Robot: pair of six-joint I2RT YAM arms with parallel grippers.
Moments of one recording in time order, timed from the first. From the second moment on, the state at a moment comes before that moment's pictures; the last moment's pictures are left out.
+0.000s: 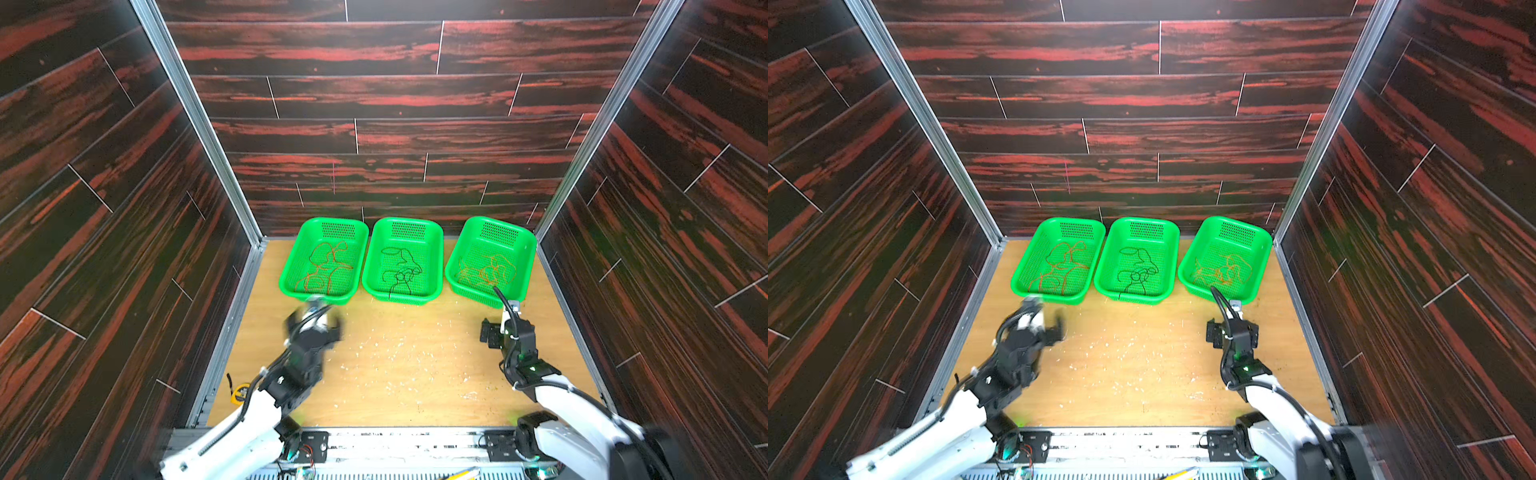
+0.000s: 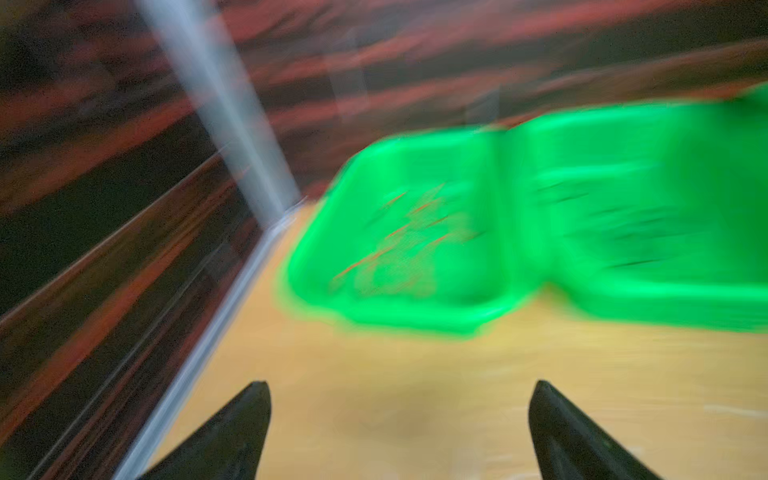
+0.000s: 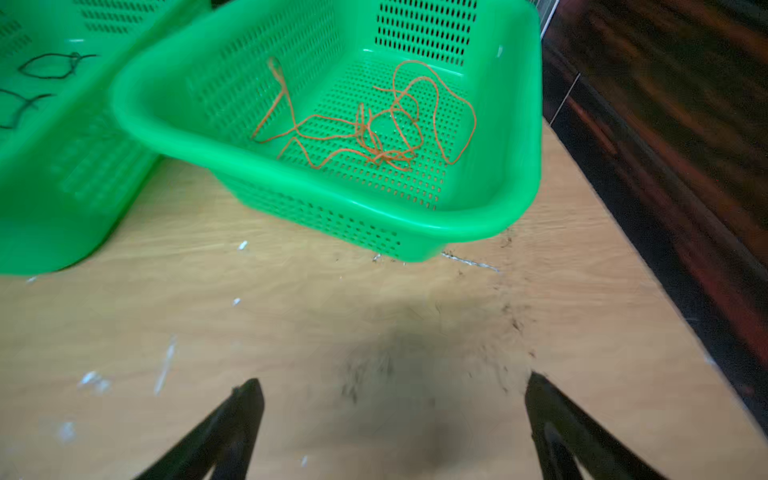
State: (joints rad) left arm -0.48 0.68 0.26 0.08 -0.72 -0.05; right arm 0.24 1.07 0.26 0.26 0.35 0.10
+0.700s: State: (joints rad) left arm -0.06 1.59 0.26 0.95 -0.38 -0.04; right arm -0.12 1.54 0.23 1.08 -0.24 0.00
